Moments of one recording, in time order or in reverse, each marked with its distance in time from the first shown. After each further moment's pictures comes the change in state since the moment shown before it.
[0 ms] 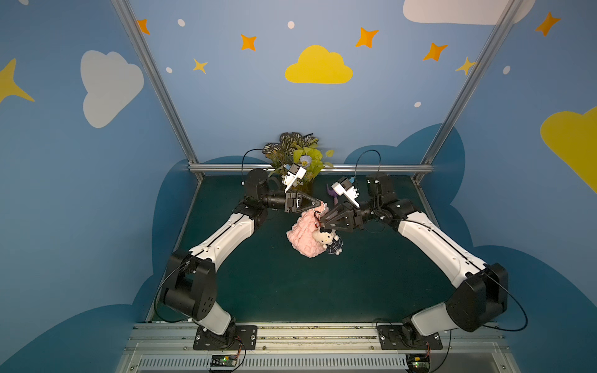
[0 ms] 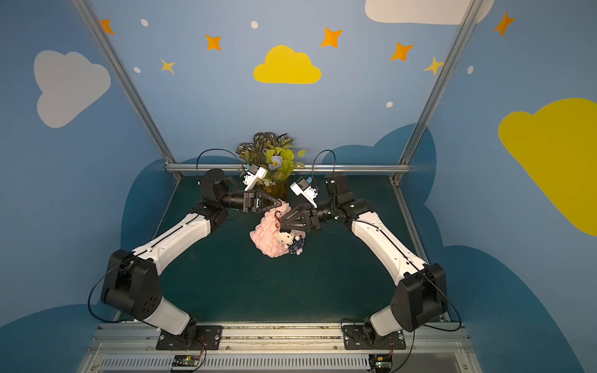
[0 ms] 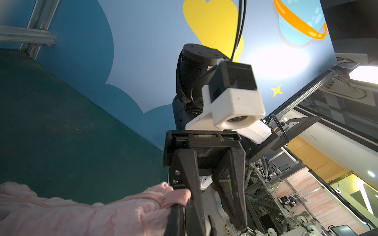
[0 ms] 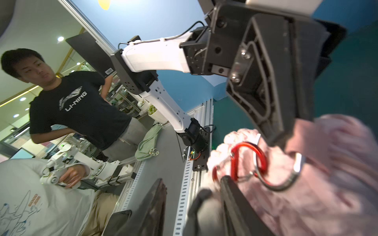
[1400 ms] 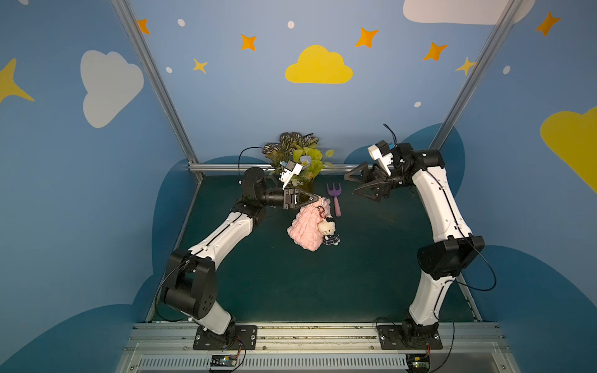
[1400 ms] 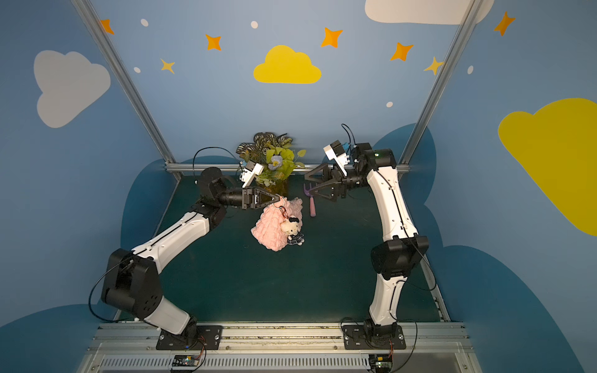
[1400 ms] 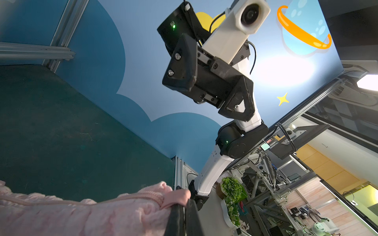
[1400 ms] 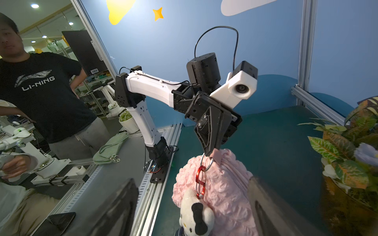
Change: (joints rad) left arm 0.021 0.003 0.010 0.008 -0.048 0.000; right arm -0.276 0.478 0.979 -1.119 -0.121 -0.965
